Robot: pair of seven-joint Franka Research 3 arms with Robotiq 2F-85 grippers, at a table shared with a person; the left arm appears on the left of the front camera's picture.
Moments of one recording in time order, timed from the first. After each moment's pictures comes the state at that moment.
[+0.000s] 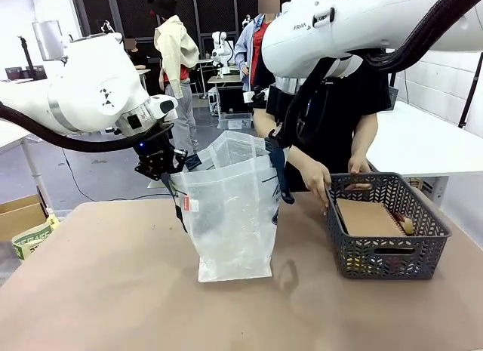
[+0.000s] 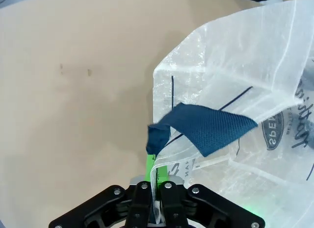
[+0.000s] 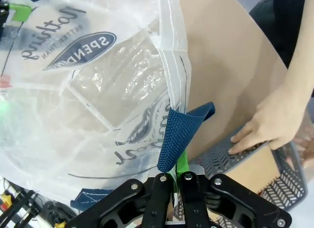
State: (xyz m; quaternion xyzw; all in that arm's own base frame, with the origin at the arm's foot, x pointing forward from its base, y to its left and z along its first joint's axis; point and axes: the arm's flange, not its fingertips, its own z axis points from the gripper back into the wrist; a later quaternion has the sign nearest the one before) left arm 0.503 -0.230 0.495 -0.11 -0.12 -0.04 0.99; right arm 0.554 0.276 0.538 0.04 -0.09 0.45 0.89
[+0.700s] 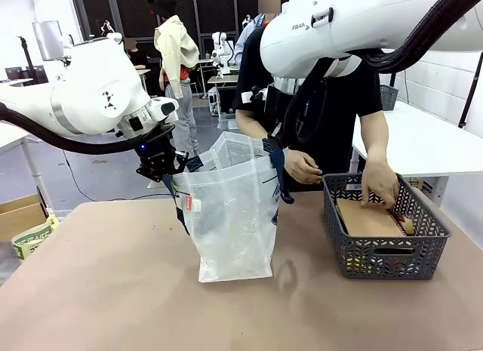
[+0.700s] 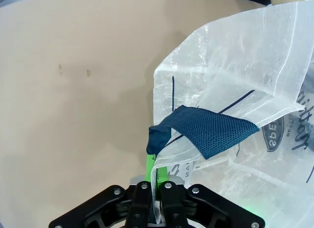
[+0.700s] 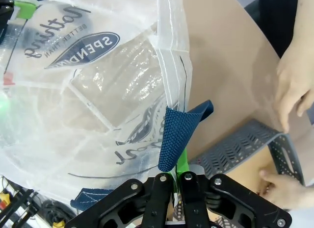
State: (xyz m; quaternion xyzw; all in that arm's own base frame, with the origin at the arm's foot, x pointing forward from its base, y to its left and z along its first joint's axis) left arm 0.505 -0.230 0.493 -0.11 -0.12 -0.04 0.99; right arm 0.553 0.277 0.539 0.04 -0.09 0.45 0.89
